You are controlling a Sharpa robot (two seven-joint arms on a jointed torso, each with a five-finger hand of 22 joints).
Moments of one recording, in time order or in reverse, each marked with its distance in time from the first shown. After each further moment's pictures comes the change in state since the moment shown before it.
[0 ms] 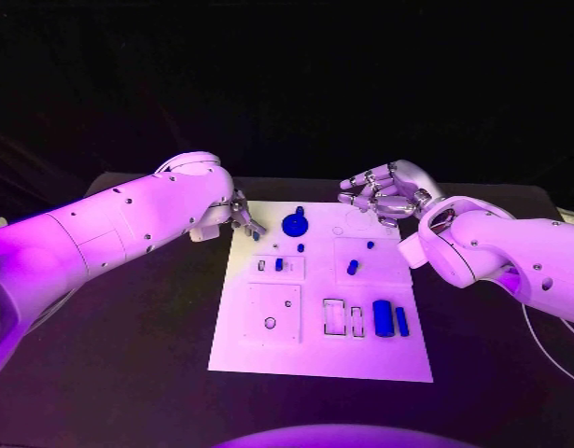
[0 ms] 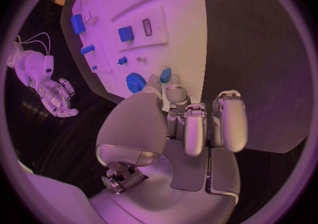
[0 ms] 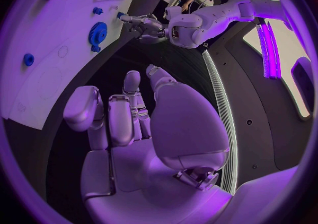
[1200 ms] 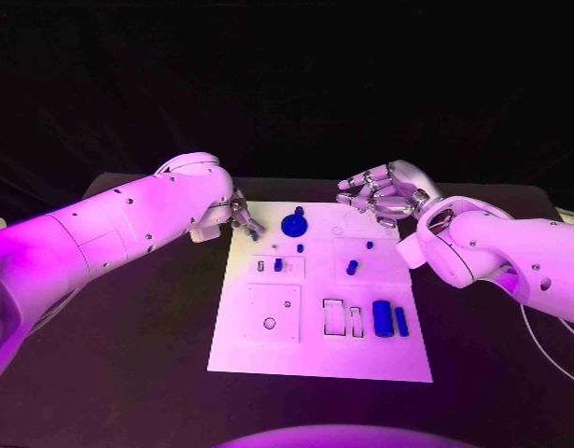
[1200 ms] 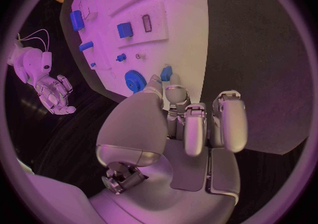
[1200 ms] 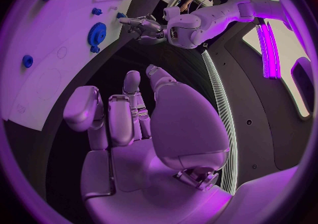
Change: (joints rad) left arm -0.002 0.009 0.000 -0.016 0.011 -0.021 -0.004; left_hand 0.024 -0.004 0.041 -0.011 0.000 -0.002 -0.002 0.012 0.028 0.004 -0.004 0.000 0.000 0.000 -0.007 0.000 0.001 0.000 -0.004 -0.003 0.004 0.000; right arm 0.000 0.001 0.000 0.003 -0.001 0.001 0.001; right_hand 0.000 0.000 0.000 0.000 0.000 0.000 0.000 0.000 0.000 0.001 0.001 0.000 0.000 0.000 0.000 0.000 0.000 0.000 0.000 0.000 0.000 0.000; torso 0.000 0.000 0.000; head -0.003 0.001
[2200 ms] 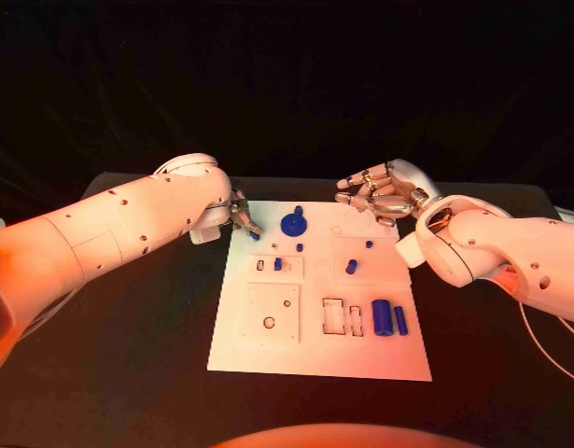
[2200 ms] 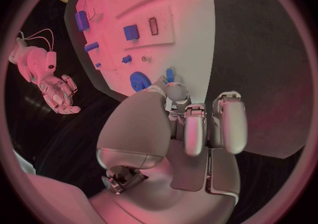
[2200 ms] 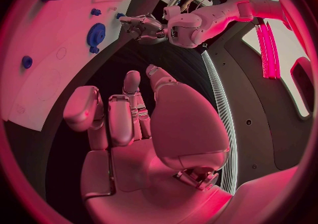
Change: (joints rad) left arm -0.003 -0.021 0.000 0.036 0.027 -0.008 0.022; left_hand 0.146 -0.031 0.244 -0.036 0.001 -0.036 -0.003 -0.003 0.023 0.007 0.000 -0.038 -0.030 0.000 0.000 0.000 0.000 0.000 0.004 -0.004 0.014 0.001; right arm 0.000 -0.001 0.000 0.002 -0.001 0.002 0.001; right_hand 0.000 0.000 0.000 0.000 0.000 0.000 0.000 0.000 0.000 0.000 0.000 0.000 0.000 0.000 0.000 0.000 0.000 0.000 0.000 0.000 0.000 0.000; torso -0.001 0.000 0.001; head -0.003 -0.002
